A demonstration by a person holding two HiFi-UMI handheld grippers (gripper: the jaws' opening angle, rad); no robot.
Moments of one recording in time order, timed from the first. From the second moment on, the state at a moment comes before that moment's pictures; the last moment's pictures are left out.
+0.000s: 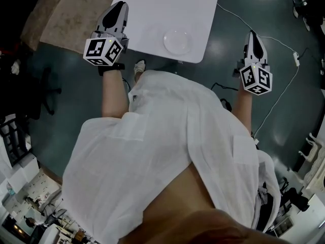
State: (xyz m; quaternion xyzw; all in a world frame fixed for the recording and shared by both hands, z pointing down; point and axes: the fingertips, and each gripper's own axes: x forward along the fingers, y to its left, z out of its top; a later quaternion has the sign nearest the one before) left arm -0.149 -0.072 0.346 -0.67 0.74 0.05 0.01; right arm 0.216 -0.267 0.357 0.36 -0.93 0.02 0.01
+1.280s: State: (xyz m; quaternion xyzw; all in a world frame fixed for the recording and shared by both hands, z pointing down) left arm -0.138 -0.075 0.342 -0.68 0.73 0.07 0.02; right arm 0.217 -0.261 0.347 0.36 -0.93 0.01 0.00
